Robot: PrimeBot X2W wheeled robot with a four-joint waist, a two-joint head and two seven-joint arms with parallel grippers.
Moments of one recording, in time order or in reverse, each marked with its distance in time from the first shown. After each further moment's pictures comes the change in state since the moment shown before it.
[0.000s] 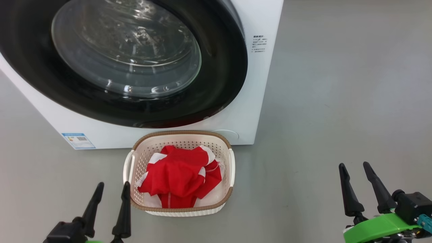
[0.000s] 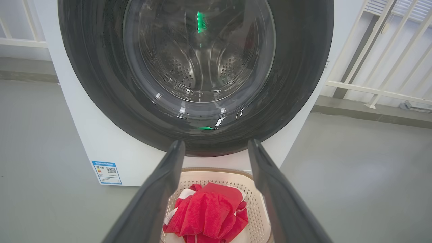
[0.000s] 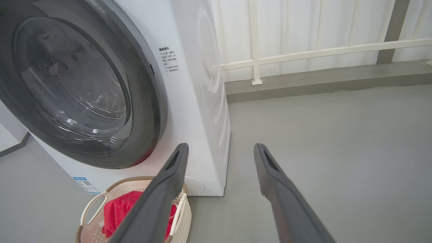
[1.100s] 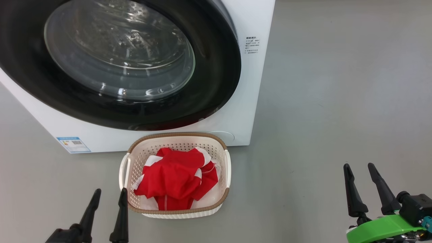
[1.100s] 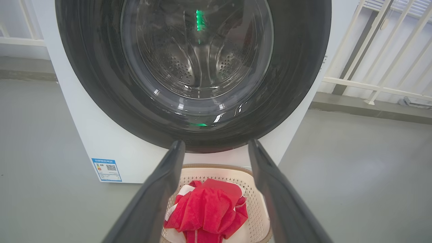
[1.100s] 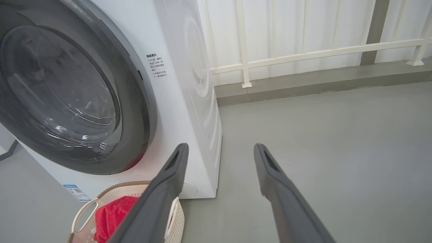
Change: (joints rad) left arm 0.038 0.002 0.016 -0.019 0.006 0.000 0.000; right arm 0.013 0.009 -0.028 -0.011 0.000 0.000 0.000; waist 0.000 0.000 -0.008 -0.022
